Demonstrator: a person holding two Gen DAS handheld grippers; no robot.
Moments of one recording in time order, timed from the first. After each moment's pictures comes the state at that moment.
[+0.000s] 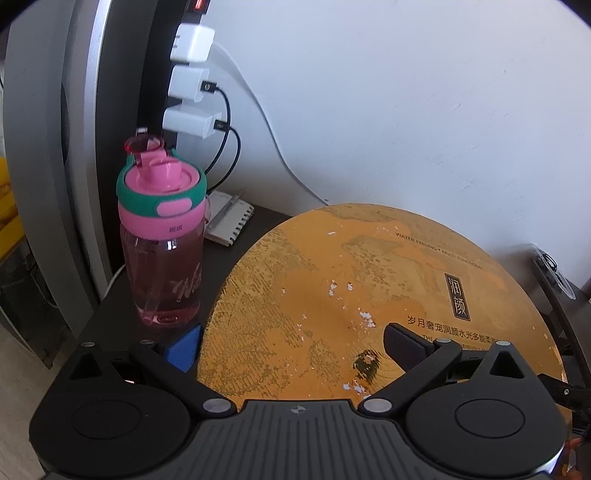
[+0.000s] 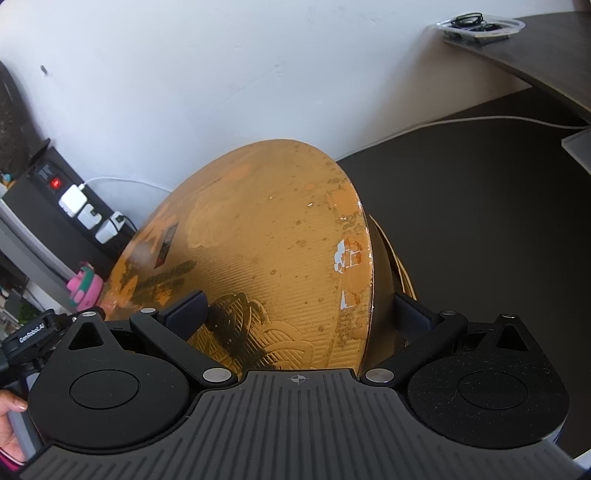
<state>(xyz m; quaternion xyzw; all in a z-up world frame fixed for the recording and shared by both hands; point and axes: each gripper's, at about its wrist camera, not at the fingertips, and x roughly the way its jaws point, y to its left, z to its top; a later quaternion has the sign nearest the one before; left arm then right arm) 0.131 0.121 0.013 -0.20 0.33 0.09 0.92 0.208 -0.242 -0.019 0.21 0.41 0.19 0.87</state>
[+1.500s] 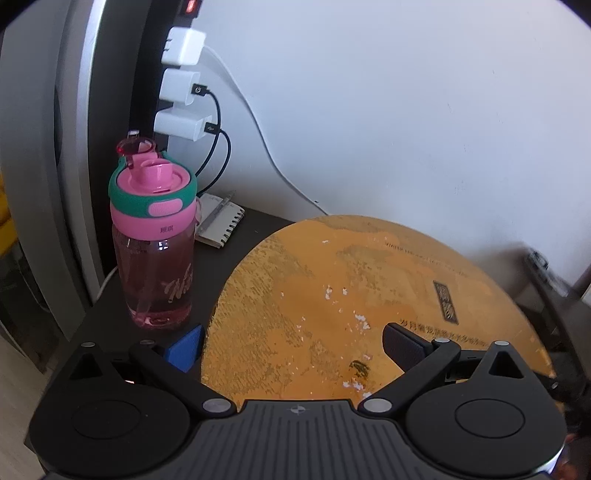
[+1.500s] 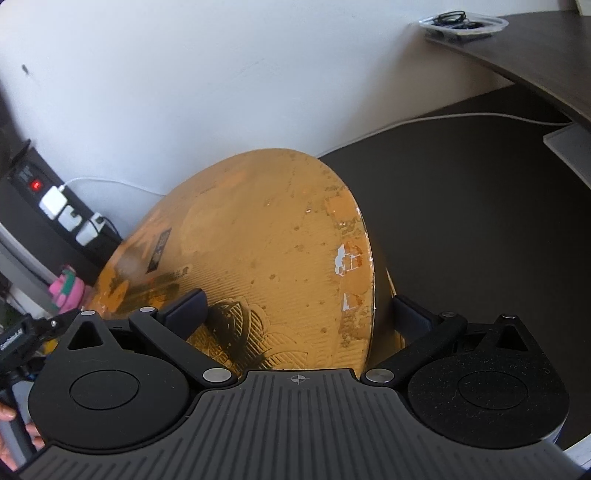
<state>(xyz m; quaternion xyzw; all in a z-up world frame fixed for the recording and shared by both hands) 0.127 0.115 0.015 -0.18 0.32 0.08 0.93 0.207 -0.233 -0.017 0.21 0.42 0.16 0.87</state>
